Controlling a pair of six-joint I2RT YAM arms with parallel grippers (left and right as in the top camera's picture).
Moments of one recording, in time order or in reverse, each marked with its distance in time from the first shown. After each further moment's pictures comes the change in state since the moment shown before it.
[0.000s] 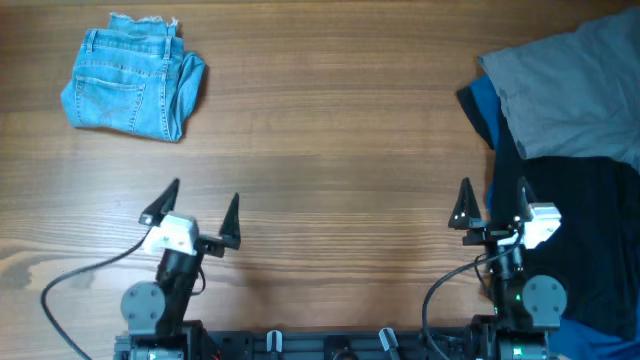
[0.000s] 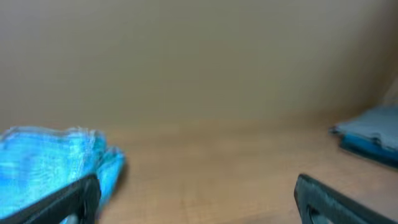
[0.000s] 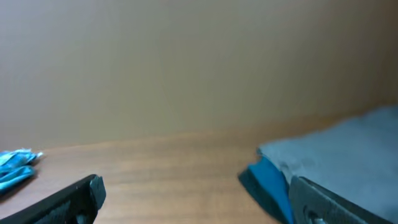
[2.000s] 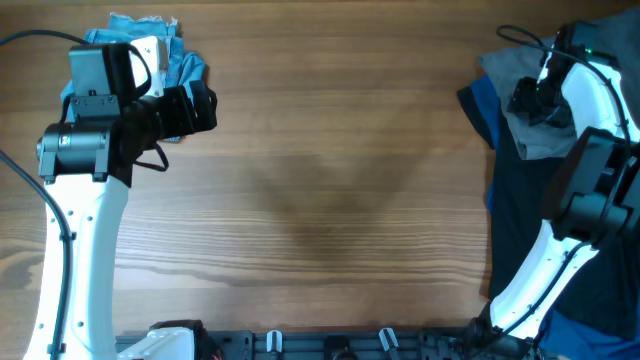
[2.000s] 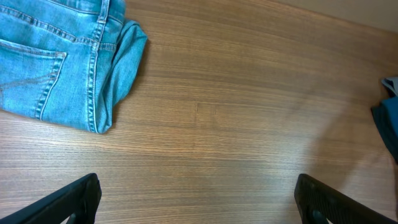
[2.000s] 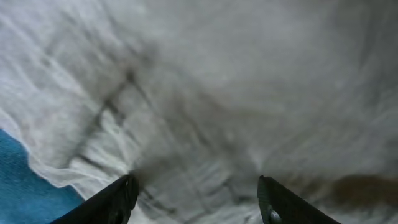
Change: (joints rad) left arm -0.001 1.348 1.402 -1.026 -0.104 -0.116; right arm -0.272 2.206 1.719 -0.940 0.198 -0.105
